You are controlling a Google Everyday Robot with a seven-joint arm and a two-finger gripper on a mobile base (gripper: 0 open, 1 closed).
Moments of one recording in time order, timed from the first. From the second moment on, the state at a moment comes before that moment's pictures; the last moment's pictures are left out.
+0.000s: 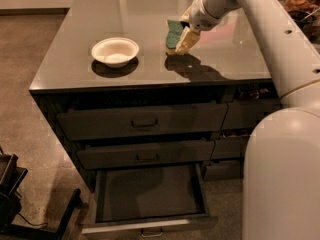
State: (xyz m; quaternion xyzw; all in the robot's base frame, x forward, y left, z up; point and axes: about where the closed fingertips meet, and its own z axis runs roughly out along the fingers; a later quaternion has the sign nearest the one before) arm 0.783 -0.094 0.904 -0.63 0.69 0.01 0.36
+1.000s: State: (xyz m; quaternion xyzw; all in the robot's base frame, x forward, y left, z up) arm 0.783 -0.094 0.904 -0.63 0.69 0.01 0.36
